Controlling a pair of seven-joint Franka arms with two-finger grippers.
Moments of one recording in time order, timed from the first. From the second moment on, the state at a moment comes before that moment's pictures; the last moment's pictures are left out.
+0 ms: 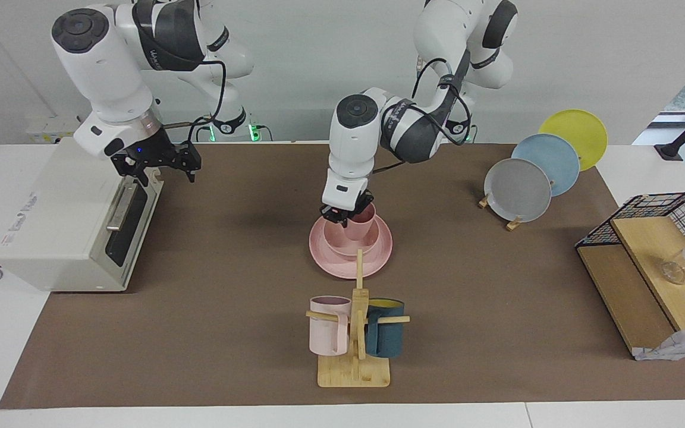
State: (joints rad) left arm -0.65 0.46 -0.09 -1.43 0.00 1.92 -1.10; right arm 0.11 0.03 -0.06 -1.65 -0.04 1.60 -0.06
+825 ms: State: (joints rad) left arm -0.66 0.49 -0.09 -1.51 0.00 2.04 -1.11; right arm 0.03 0.03 0.00 -1.65 -0.03 1.60 -0.06
